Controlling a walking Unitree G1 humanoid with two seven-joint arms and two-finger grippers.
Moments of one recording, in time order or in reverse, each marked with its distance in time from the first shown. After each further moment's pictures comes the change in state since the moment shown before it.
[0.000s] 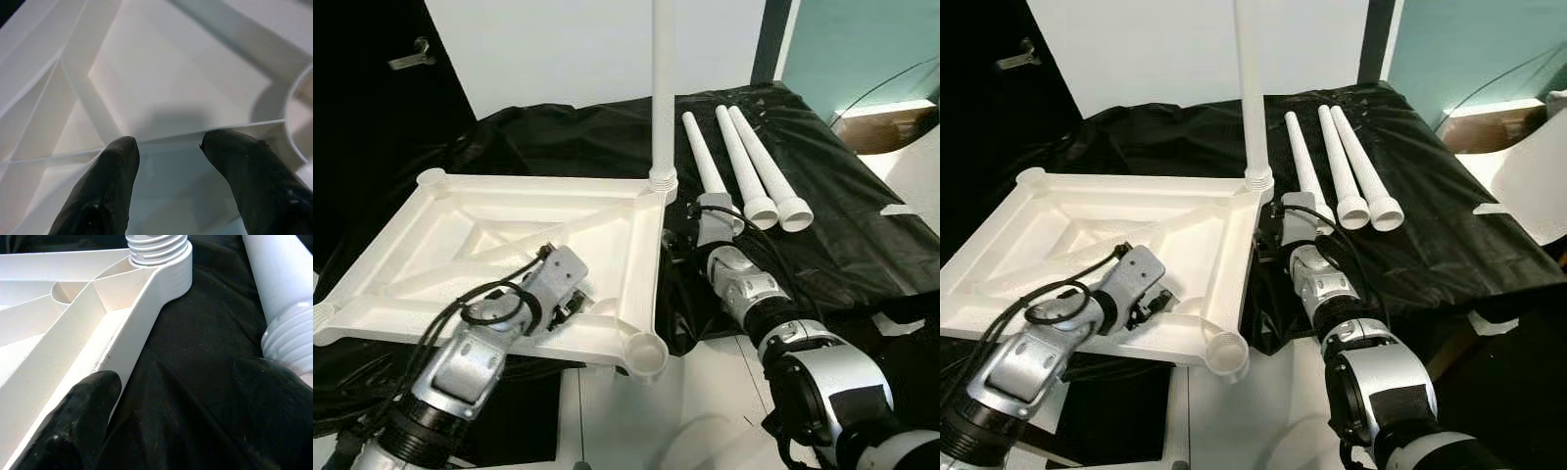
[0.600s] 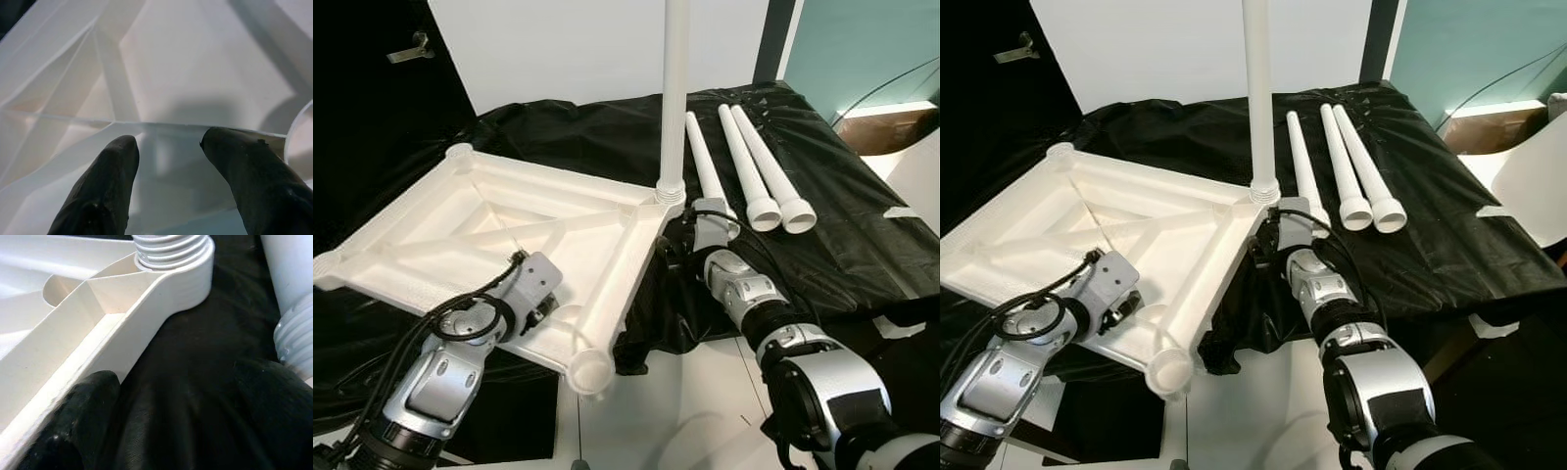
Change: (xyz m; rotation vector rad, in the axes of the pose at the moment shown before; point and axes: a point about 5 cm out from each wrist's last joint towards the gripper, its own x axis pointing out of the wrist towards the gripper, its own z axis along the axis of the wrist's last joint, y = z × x) left arm -0.005 -0.016 -0.007 0.016 0.066 0.088; right arm -0.001 -0.002 -0.005 0.019 0.036 0.004
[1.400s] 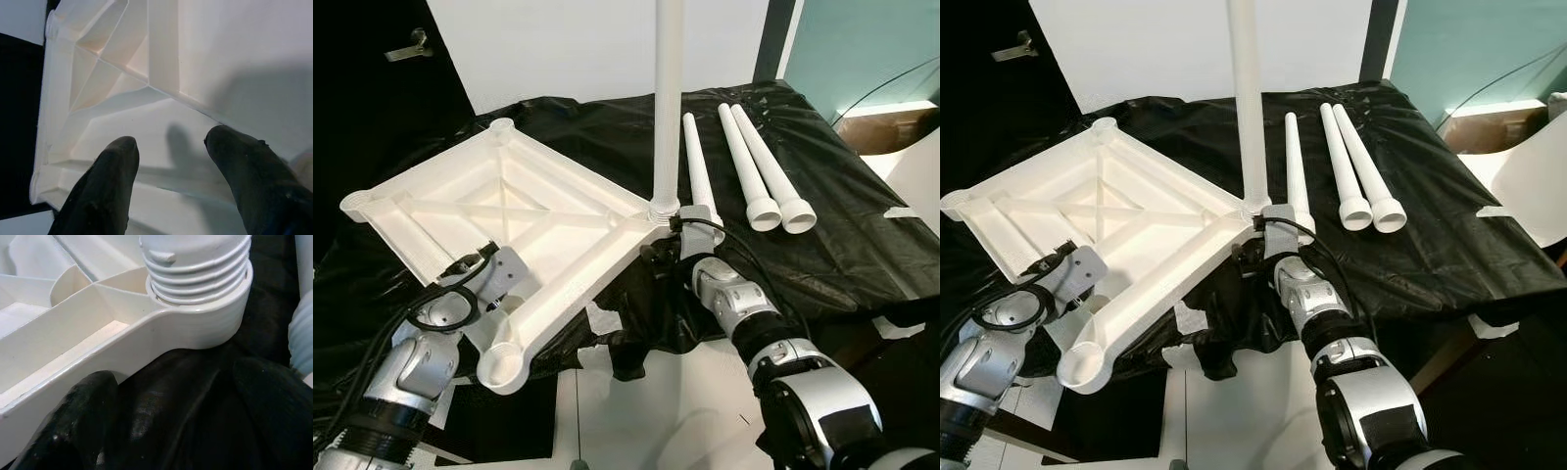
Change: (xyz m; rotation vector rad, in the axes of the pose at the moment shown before) left arm -0.004 0.051 -0.038 0.228 0.136 0.223; right arm -0.004 0.022 -0.009 0.006 0.025 0.092
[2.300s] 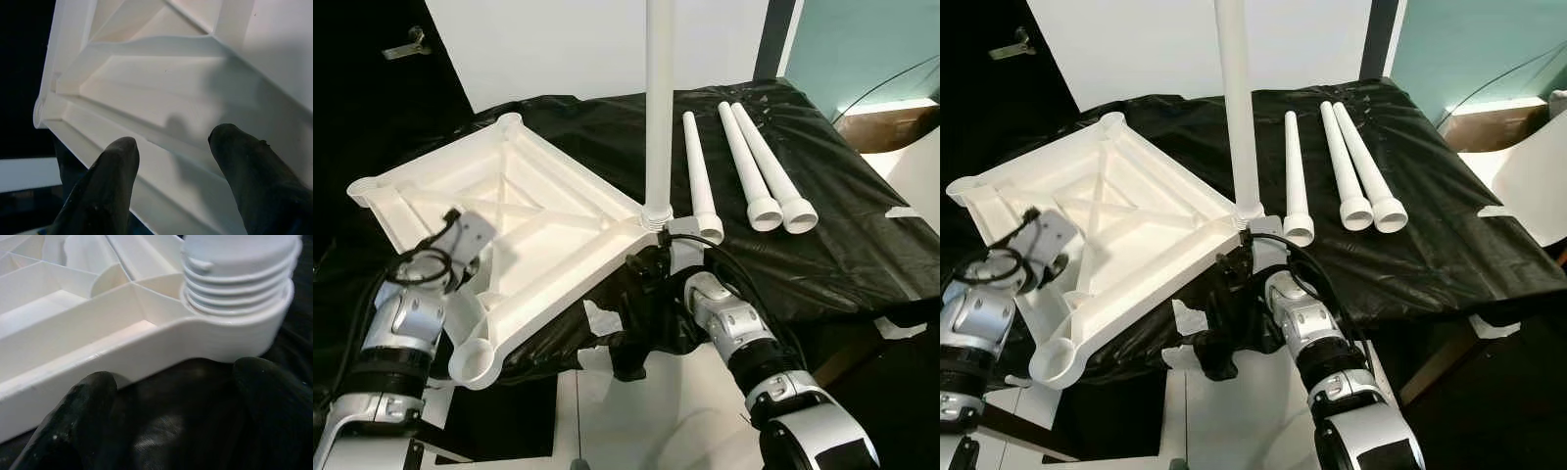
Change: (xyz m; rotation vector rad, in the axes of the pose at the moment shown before) left arm 0.022 0.060 -0.026 -0.107 0.180 0.162; right arm -0.014 0.022 -0.008 -0.040 -0.067 0.089
